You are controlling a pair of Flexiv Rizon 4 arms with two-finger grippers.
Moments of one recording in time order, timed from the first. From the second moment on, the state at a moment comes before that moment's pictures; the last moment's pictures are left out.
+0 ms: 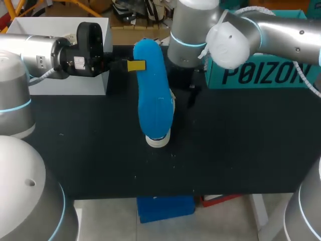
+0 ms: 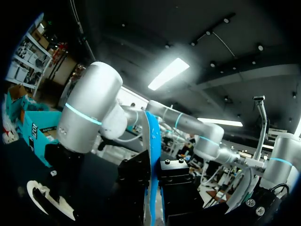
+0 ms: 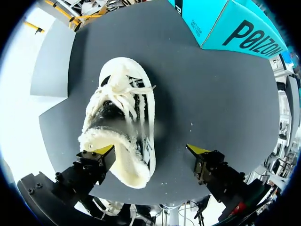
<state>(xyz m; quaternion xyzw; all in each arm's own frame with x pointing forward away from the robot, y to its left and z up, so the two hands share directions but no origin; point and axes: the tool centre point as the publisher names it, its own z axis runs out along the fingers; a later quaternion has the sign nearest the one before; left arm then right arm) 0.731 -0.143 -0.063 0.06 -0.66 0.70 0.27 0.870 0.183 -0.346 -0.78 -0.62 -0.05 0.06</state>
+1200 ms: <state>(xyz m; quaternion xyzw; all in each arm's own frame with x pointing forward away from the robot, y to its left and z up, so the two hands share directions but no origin) 0.731 -0.143 -0.063 0.06 -0.66 0.70 0.27 0.850 0.157 -0.265 -0.73 -0.59 -0.28 0.20</state>
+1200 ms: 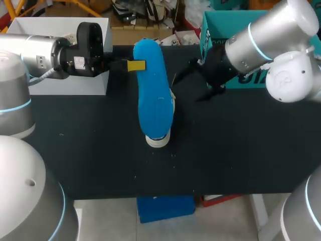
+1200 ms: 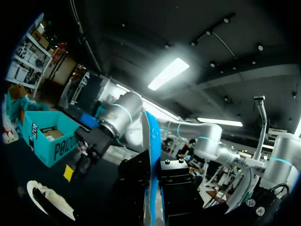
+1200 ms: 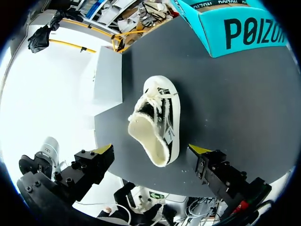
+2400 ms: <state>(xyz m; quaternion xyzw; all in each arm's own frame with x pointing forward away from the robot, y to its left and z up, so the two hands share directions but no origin) 0.731 -0.143 -0.063 0.06 -0.66 0.70 0.27 0.836 0.152 -0.245 -0.56 -0.53 -0.51 0.38</state>
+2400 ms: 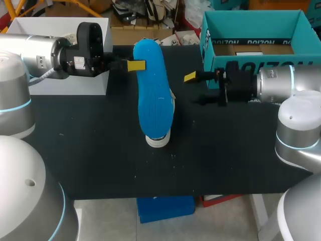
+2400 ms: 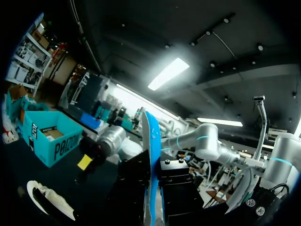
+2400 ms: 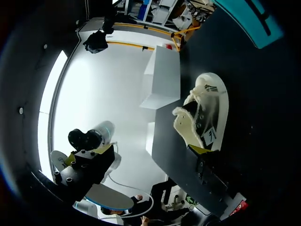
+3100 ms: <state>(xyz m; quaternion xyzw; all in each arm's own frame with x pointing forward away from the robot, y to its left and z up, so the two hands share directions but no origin) 0.731 -0.143 -0.063 0.06 -0.66 0.70 0.27 0.837 0.149 -0.243 -0.55 -0.51 -0.52 0.41</state>
